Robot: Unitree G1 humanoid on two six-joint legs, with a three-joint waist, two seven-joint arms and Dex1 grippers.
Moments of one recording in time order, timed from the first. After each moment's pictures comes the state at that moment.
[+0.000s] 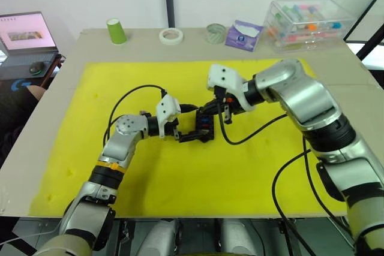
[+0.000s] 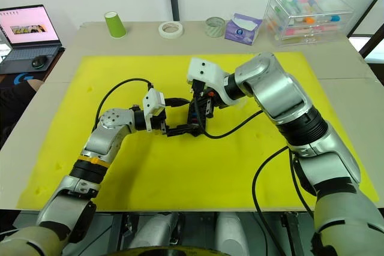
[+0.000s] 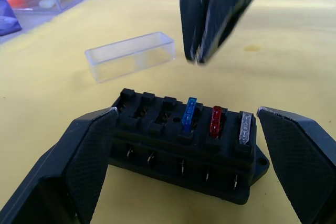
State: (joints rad) left arm -0.57 0.33 -0.18 0.27 -0.24 0.05 -1.07; right arm -1.00 -0.65 0.45 -0.11 0.14 0.92 1.20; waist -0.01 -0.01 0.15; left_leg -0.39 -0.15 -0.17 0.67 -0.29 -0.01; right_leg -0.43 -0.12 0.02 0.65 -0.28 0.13
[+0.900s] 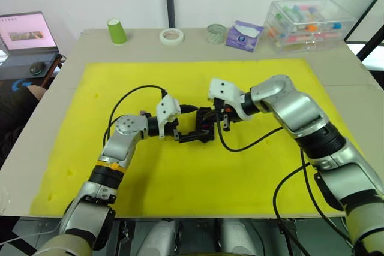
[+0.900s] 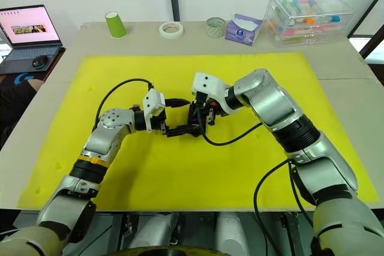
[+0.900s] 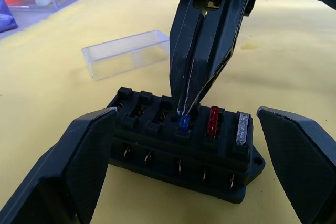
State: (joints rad) left arm -0.56 0.33 -0.18 0.27 -0.24 0.06 -1.08; right arm -0.93 -0.64 0.48 -0.01 0.12 0.82 1.15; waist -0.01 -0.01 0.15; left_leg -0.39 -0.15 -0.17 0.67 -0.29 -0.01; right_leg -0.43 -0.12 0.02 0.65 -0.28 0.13
